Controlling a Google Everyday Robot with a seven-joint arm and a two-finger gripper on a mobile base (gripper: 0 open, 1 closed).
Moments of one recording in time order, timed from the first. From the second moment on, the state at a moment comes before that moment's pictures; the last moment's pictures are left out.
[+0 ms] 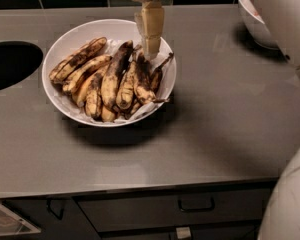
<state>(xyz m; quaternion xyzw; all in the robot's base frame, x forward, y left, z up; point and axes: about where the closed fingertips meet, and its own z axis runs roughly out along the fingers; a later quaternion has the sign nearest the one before) 0.593 0.046 1.000 -0.86 0.46 -0.01 0.22</state>
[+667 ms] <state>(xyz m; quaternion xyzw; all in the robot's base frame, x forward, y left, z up) 0.606 0.089 0.969 -0.89 0.41 0.04 0.19</state>
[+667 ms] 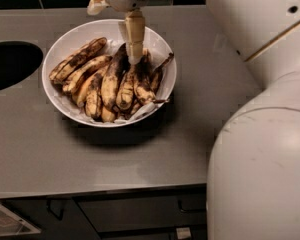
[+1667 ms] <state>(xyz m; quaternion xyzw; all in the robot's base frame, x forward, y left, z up) 0.599 0.095 0.938 -0.90 0.38 0.11 0.20</state>
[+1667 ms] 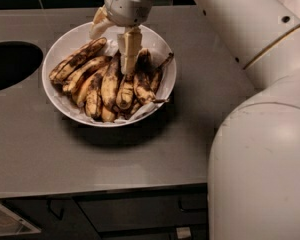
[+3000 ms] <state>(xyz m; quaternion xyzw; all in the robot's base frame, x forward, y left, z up) 0.614 0.112 0.936 -0.90 0.37 0.13 0.20</state>
